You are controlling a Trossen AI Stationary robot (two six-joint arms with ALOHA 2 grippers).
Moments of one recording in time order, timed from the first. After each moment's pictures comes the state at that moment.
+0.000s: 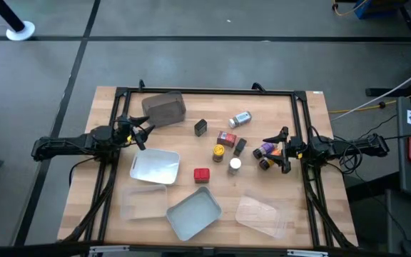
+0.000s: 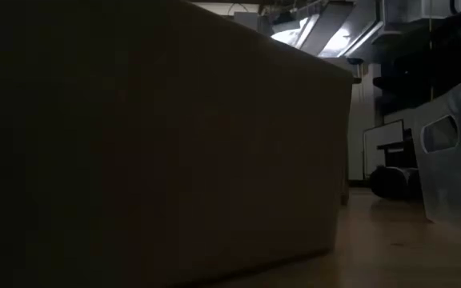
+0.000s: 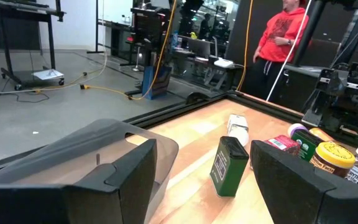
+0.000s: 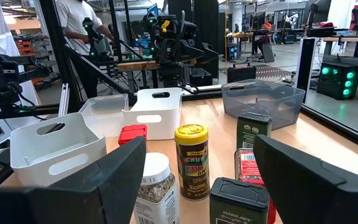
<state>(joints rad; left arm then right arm) 0.04 0.02 0.06 -0.08 -0.61 -0.20 0.17 0.06 0.01 0.05 0.22 0.07</state>
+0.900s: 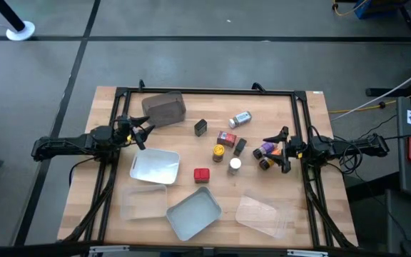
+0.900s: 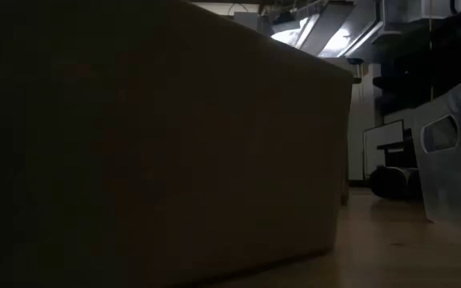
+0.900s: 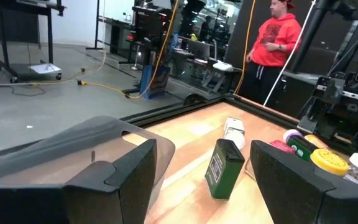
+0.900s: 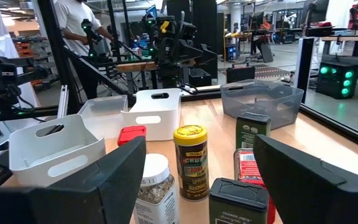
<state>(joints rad) 0.04 0.02 0.05 -0.07 -0.61 -0.24 0.17 0.06 0.01 0.07 0.24 0.07</state>
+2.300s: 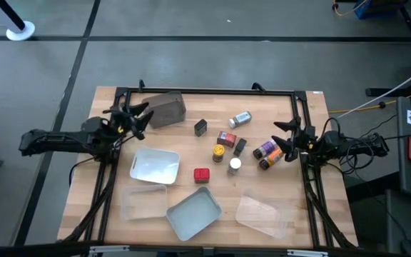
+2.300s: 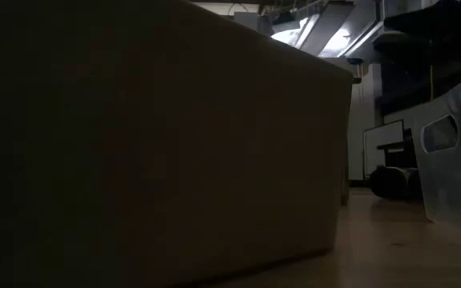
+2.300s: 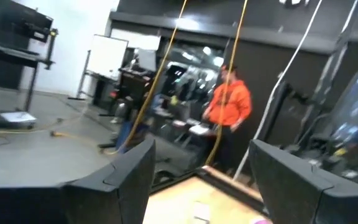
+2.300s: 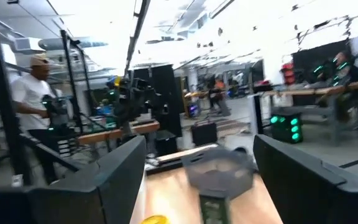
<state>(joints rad) 0.08 0.41 0.24 0.43 -0.57 -0.15 0.17 0.06 0.09 0.29 0.44 0.01</state>
